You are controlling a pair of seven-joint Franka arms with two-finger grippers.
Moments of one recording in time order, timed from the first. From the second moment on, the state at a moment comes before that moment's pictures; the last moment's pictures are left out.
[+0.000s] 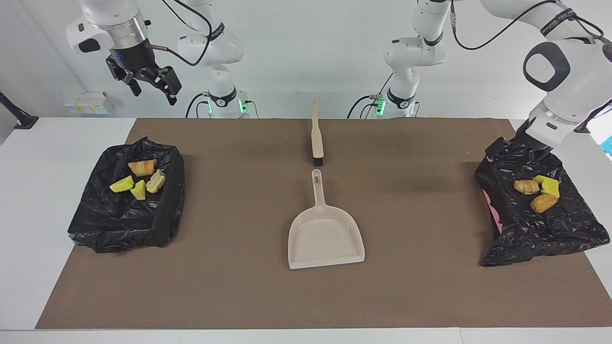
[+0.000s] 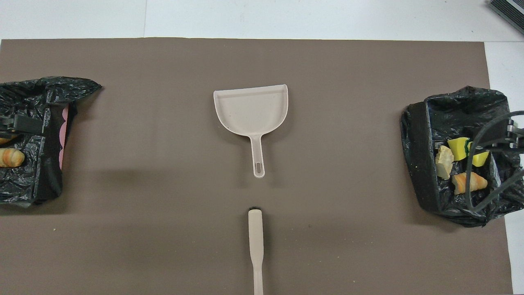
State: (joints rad) left arm 0.02 0.09 0.16 -1.72 -0.12 1.80 0.24; right arm -0.01 -0.01 0.04 -1.40 -0.06 1.31 0.31
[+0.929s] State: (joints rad) left arm -0.09 0.00 0.13 -1.58 -0.02 1.57 0.05; right arm -0.02 -0.01 0.04 -1.41 0.00 1.38 0.28
